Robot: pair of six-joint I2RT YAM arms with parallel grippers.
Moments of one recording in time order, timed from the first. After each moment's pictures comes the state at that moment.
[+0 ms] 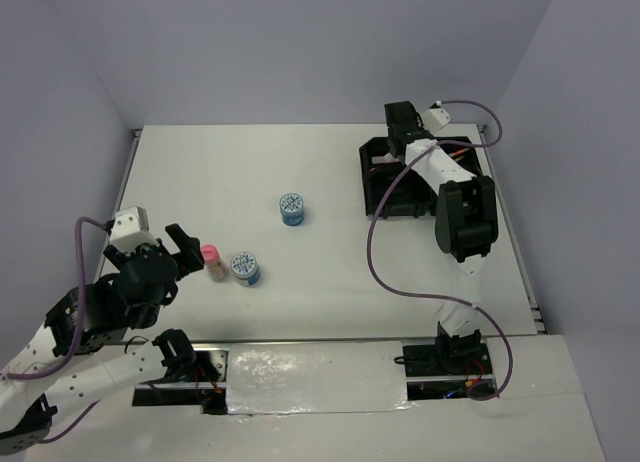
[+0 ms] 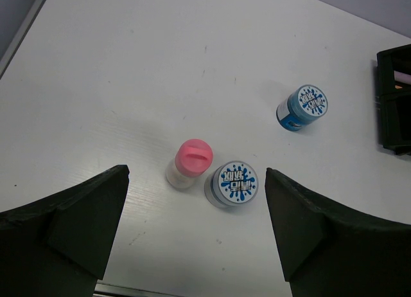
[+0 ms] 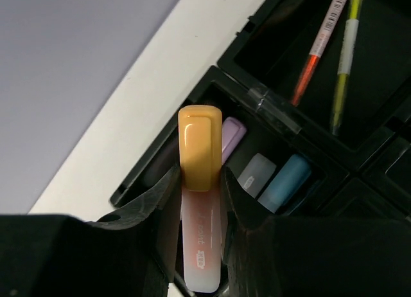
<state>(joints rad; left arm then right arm) -0.93 0.54 1.00 -1.11 -0.96 -0.84 0.21 2.10 1.73 -0.32 0.67 0.94</state>
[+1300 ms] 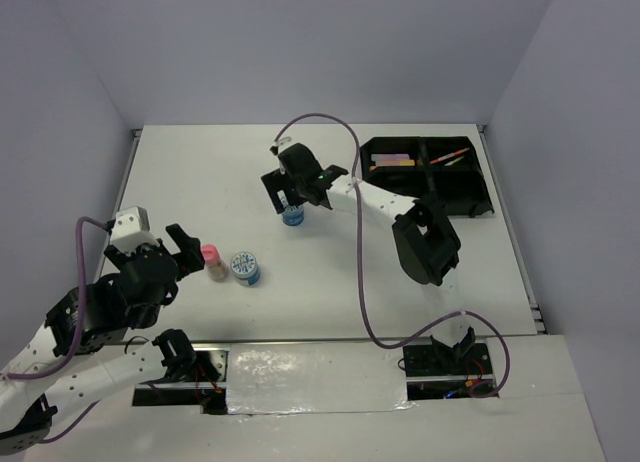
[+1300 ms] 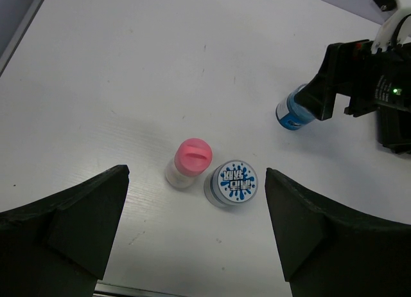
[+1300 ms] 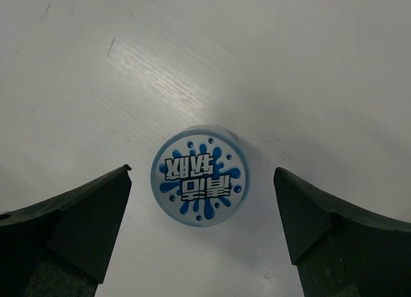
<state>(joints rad) -0.93 0.54 1.00 -1.10 -0.96 -0.84 0.74 2.08 1.69 -0.35 0.13 0.15</state>
